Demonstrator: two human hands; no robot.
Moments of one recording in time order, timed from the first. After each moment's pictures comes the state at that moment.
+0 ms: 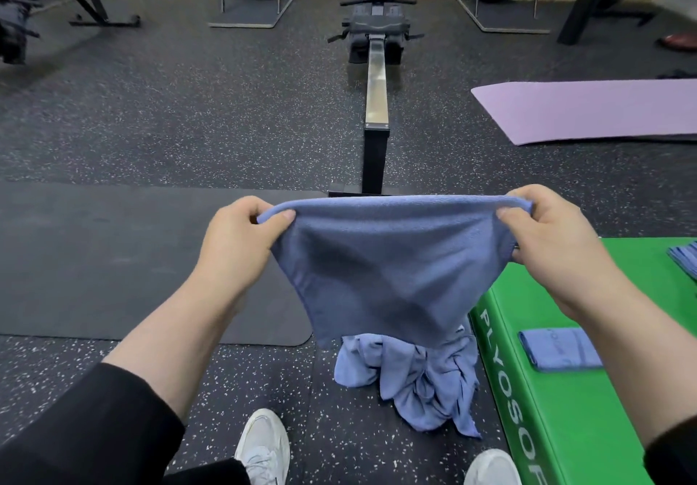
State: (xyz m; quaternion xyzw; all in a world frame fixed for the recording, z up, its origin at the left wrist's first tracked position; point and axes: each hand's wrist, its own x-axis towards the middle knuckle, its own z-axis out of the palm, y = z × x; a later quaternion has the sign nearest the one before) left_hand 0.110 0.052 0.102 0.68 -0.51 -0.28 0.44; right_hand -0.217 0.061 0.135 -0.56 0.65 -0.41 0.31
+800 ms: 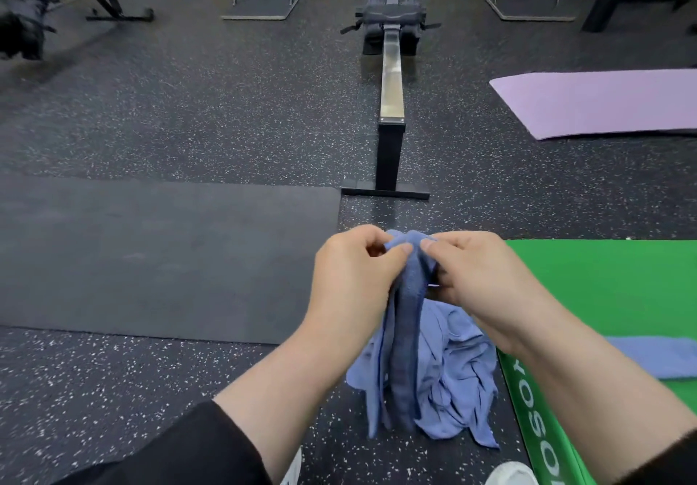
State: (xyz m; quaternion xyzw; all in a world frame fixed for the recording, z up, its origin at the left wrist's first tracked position) left_hand 0.011 0.075 0.101 0.63 -0.53 -0.36 0.44; right_hand -0.136 0.059 0.107 -0.50 0.55 -0.36 0.56
